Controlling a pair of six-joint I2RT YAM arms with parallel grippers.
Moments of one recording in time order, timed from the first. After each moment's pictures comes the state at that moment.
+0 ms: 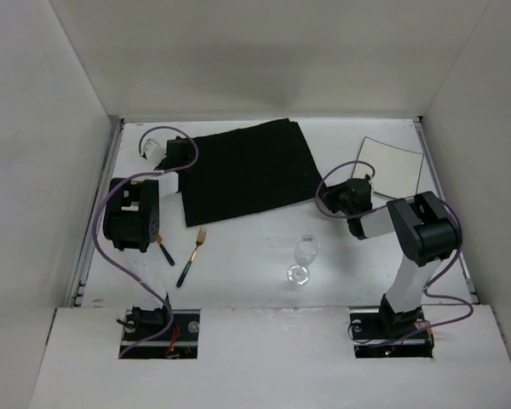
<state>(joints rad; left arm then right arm) -0.09 1.96 1.14 0.12 -0.37 -1.05 0.25 1.84 0.64 0.76 -0.05 1.28</state>
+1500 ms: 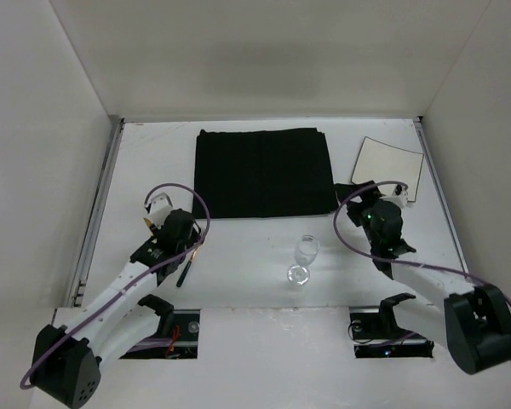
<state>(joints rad) -0.43 0.87 0.46 -0.35 -0.48 -0.78 0.27 1.15 0.31 0.61 0.15 1.10</state>
